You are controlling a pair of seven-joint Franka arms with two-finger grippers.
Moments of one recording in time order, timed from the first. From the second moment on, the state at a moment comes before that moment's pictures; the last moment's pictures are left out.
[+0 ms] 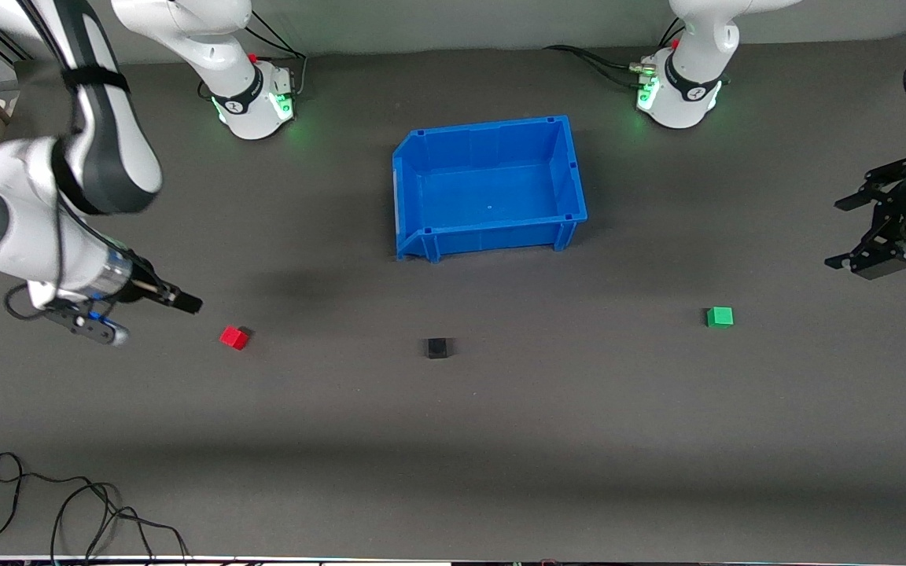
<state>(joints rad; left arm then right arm) 0.14 0.02 0.00 -1.75 -0.24 1.64 -1.17 -0.02 0.19 0.06 -2.00 -0.01 2.14 0.47</state>
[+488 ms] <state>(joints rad) 0.16 0.00 0.00 -2.05 -0.35 1.99 -1.24 -0.02 0.34 0.07 -2.10 -0.01 2.42 0.47</state>
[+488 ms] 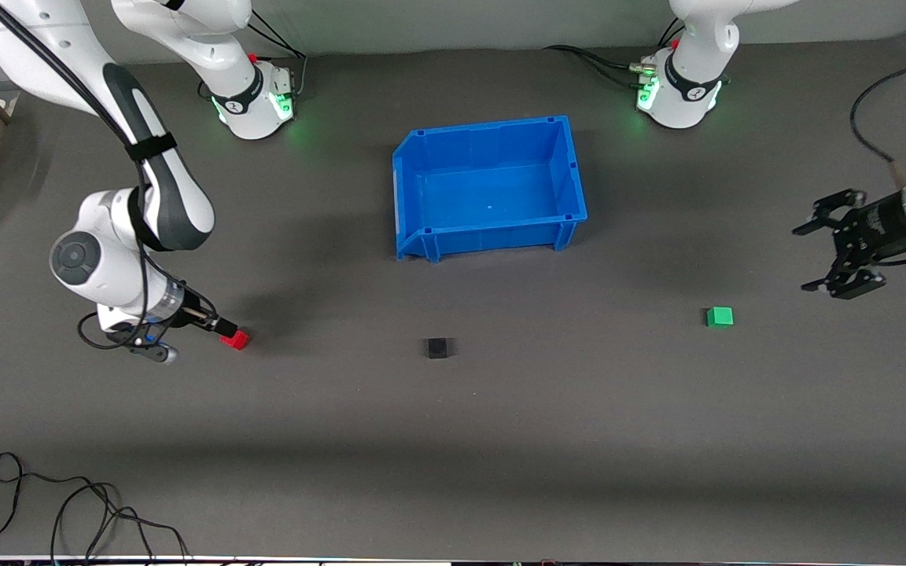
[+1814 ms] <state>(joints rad) 0.10 0.41 -0.02 -2.23 -0.50 2.62 -1.11 -0.01 0.51 0.04 -2.10 -0.04 2.63 0.50</state>
